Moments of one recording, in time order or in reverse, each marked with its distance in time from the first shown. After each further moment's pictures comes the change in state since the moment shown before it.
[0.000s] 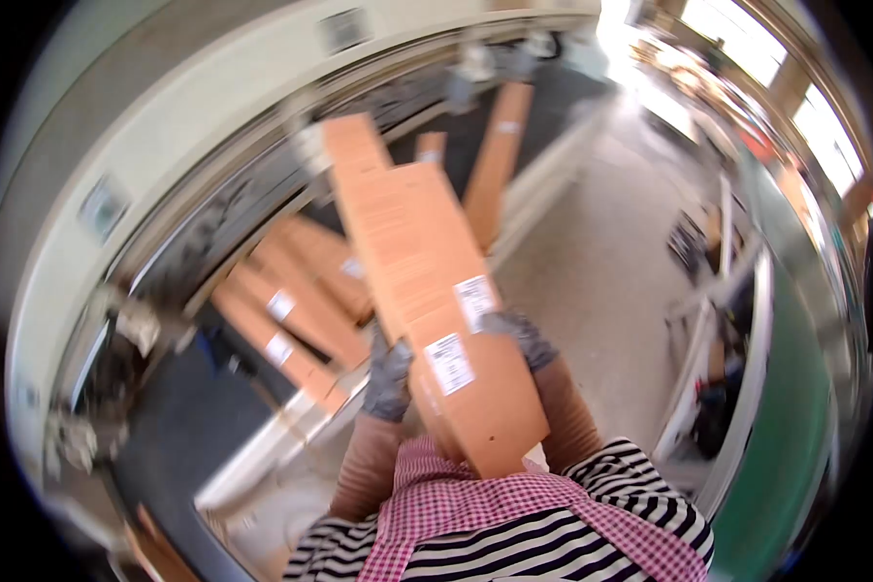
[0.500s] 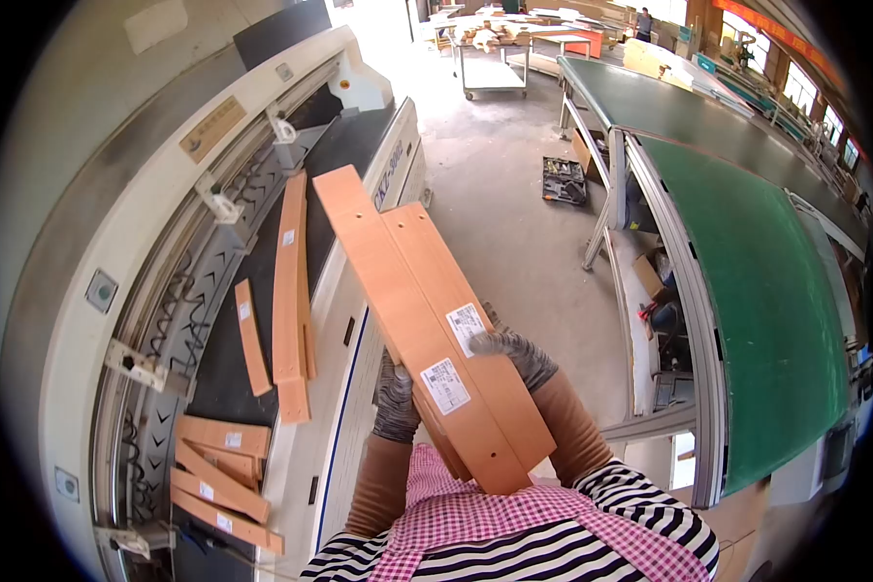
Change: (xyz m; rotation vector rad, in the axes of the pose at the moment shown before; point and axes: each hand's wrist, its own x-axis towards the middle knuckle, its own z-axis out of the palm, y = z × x) left_hand 0.076 -0.214 0.297 -0.052 -0.528 -0.365; right_hand -0.086 -0.126 -0.328 0.335 -0.009 -0.364
